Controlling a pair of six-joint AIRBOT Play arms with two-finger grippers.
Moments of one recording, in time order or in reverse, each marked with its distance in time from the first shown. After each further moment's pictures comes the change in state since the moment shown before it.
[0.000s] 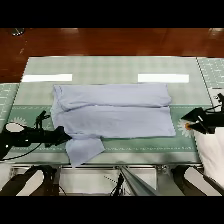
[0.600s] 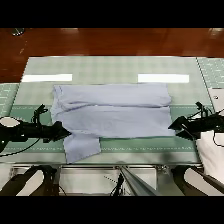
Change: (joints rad) left arm -0.001 0.000 0.075 -0.014 -0.079 0.003; right arm 0.171 -0.066 -0.105 -0.007 -0.089 0.039
